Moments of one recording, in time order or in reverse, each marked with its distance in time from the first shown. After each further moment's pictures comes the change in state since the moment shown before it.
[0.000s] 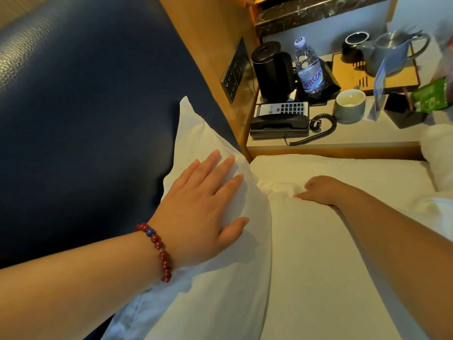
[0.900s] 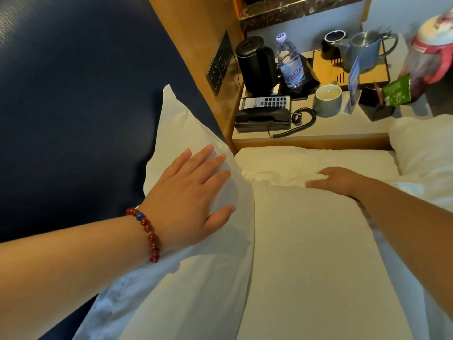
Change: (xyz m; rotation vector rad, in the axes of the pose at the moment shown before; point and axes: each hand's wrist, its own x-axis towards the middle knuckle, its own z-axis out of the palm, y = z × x) left_hand -0.005 0.011 -0.003 0.000 -0.012 0.056; right_hand -0.017 0.084 -0.022 0.216 0.122 -0.014
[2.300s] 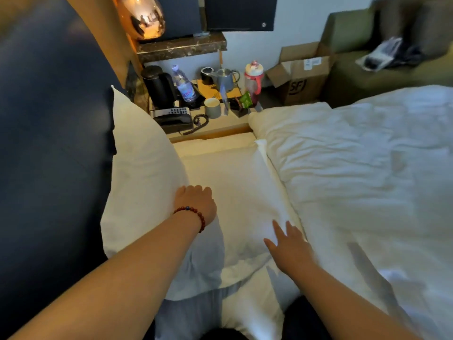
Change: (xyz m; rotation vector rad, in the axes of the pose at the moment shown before) left_hand -0.092 0.123 0.081 -0.135 -0.049 0.102; right_hand -0.412 0.058 0.201 -0.355 0.295 0.377
